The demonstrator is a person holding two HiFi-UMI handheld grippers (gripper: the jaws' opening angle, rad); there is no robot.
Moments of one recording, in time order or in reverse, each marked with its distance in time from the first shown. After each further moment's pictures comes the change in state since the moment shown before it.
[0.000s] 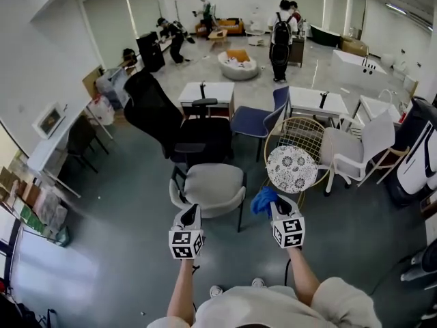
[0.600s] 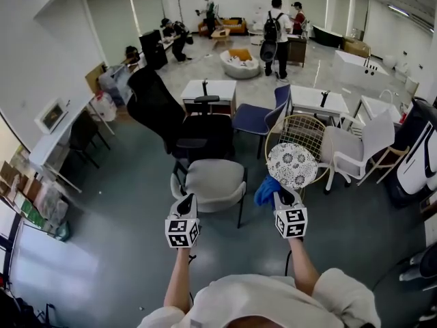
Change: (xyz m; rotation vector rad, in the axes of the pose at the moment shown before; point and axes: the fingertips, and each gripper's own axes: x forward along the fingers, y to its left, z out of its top) left arm -0.008 0.013 0.008 0.004 -0.015 0.026; right arm -0.008 -0.012 0.011 -0.004 -0.022 -0.026
